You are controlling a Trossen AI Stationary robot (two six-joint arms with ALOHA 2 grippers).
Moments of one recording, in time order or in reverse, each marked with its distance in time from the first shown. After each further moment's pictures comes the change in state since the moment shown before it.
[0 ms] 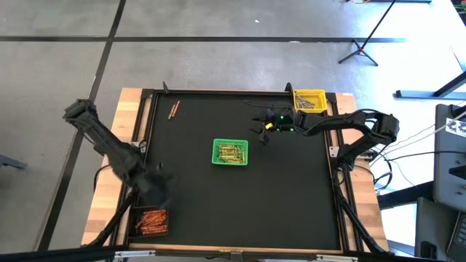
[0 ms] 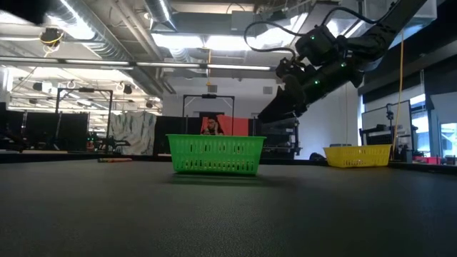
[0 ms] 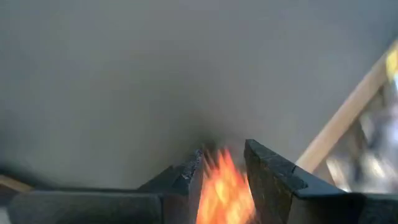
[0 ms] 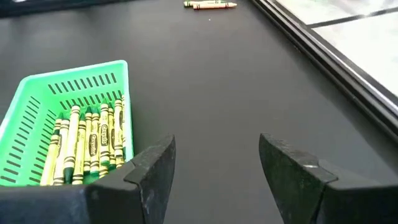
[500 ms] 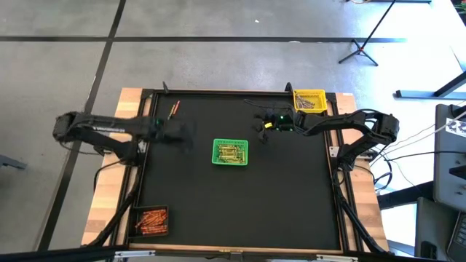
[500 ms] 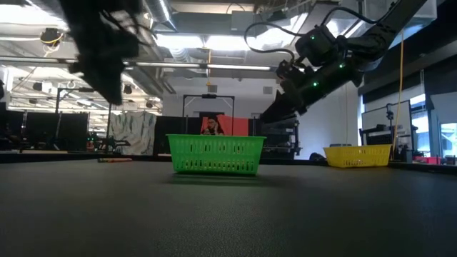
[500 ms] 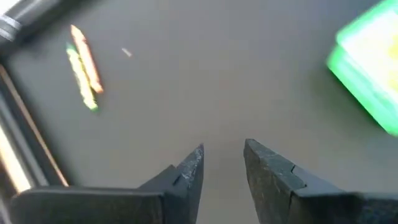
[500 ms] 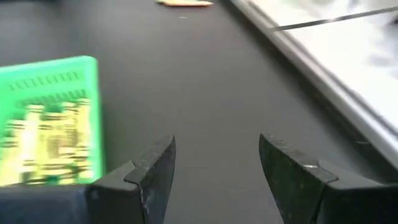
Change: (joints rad) left arm 0.798 -0.033 0.000 -0.089 -0.379 0.679; right arm 0.000 0.000 0.000 0.000 0.086 -0.015
